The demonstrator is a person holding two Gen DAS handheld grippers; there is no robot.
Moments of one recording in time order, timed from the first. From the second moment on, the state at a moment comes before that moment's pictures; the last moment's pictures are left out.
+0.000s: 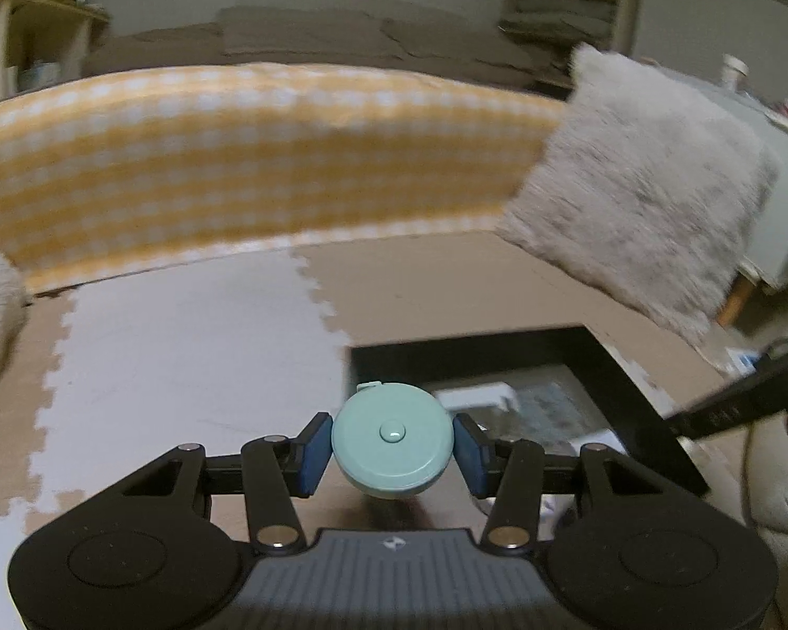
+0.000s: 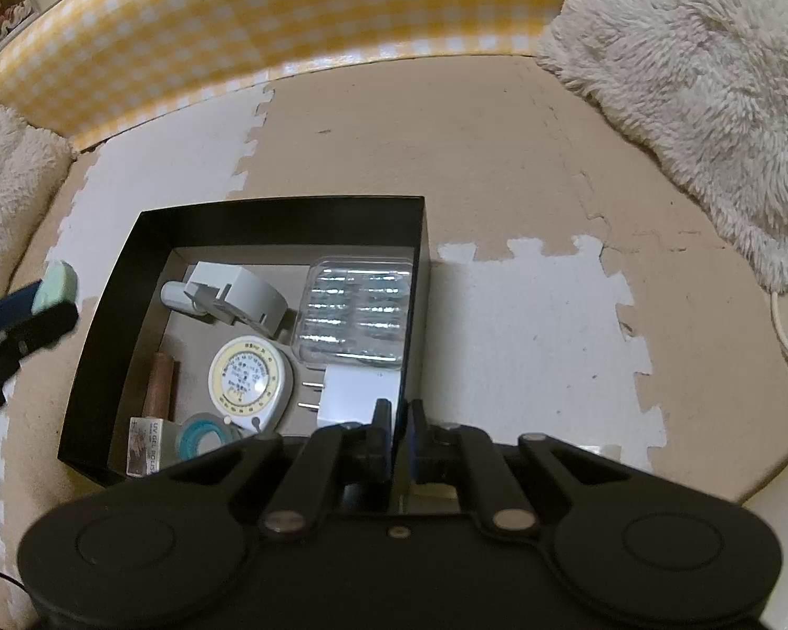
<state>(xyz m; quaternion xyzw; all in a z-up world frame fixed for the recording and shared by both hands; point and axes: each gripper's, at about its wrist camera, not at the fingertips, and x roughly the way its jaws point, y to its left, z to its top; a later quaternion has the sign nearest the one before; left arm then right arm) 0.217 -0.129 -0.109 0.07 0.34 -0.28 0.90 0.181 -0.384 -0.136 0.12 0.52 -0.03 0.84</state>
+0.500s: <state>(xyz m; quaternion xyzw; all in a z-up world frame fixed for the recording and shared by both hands) 0.215 -0.165 -0.140 0.10 0.35 -0.32 0.87 0.182 -0.383 -0.135 0.12 0.52 -0.03 0.84</state>
